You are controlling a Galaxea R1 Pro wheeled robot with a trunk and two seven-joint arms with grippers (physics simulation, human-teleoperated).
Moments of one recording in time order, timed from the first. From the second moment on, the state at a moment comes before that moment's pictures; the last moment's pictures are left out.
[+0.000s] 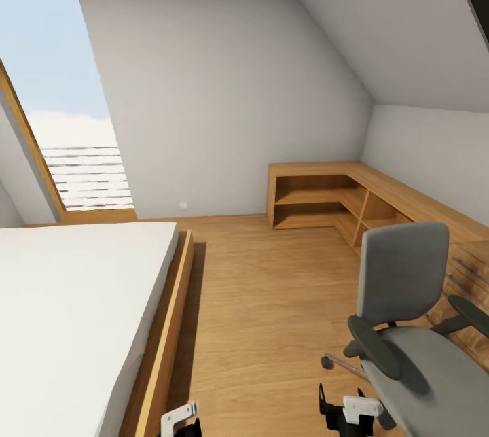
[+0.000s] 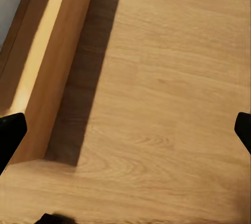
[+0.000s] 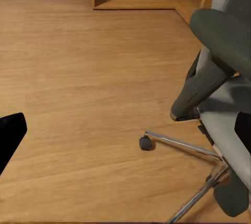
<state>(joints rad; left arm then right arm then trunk) -0.18 -0.04 -0.49 -0.68 0.64 -0.08 0.44 -0.34 -0.03 0.57 -0.22 -0.43 -0.75 -0.32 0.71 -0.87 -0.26</state>
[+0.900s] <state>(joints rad) -0.18 -0.04 -0.49 -0.55 0.64 -0.27 0.44 -0.34 -0.02 0.57 -0.15 -0.43 -0.75 -0.32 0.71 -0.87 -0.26</state>
